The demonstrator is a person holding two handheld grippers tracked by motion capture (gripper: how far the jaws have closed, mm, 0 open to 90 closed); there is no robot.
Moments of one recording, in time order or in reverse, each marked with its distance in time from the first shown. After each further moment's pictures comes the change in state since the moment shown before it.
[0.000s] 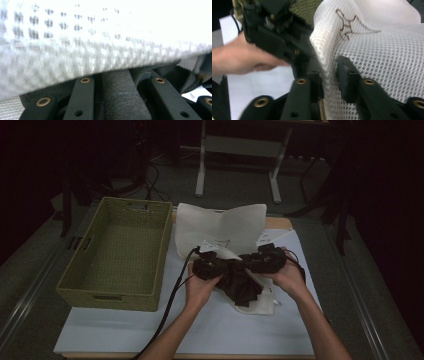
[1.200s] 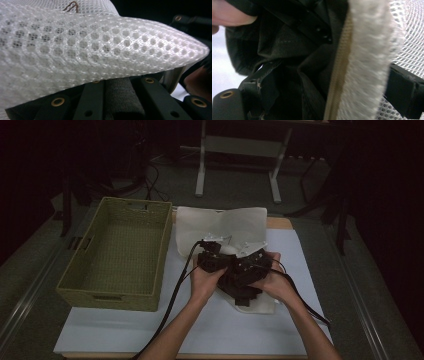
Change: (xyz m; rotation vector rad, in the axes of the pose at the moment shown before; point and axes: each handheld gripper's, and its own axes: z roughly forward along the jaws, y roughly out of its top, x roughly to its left) left arm -0.007 0.025 0.007 0.037 -0.045 -0.075; right arm 0.009 -0.015 0.048 0.174 -0.281 -0.116
